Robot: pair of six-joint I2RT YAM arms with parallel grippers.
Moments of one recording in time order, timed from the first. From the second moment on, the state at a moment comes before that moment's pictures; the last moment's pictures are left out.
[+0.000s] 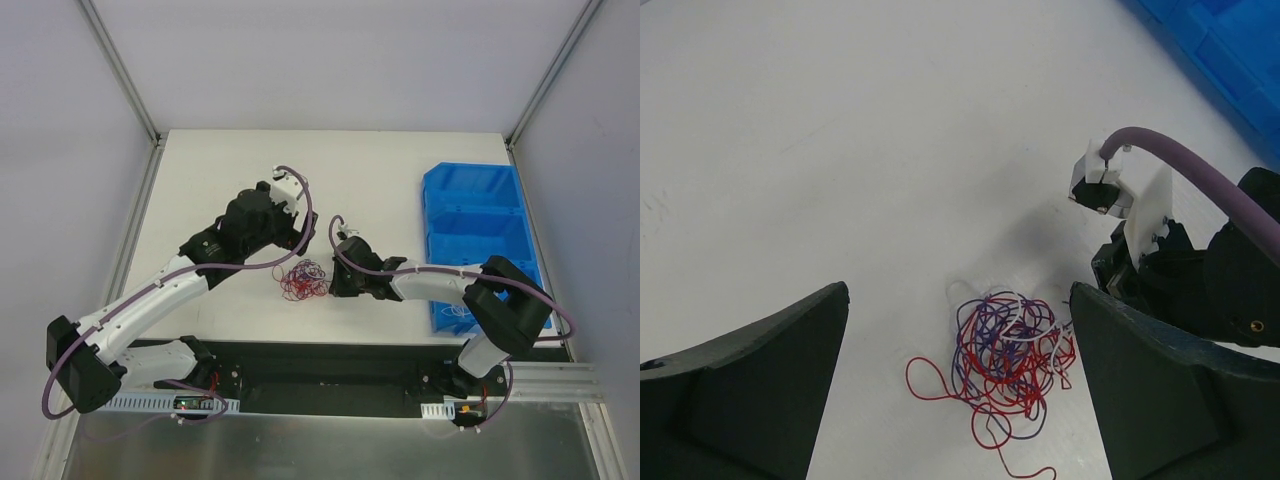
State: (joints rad) left arm -0.74 1.11 0.99 -0.32 -0.11 -0.04; right arm 0.93 1.61 0.80 -0.10 0.03 0.77
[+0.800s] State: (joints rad) left arm -0.75 1.69 1.08 -0.41 0.28 -0.20; right arm 0.93 1.18 0.66 -0.13 0.19 0.72
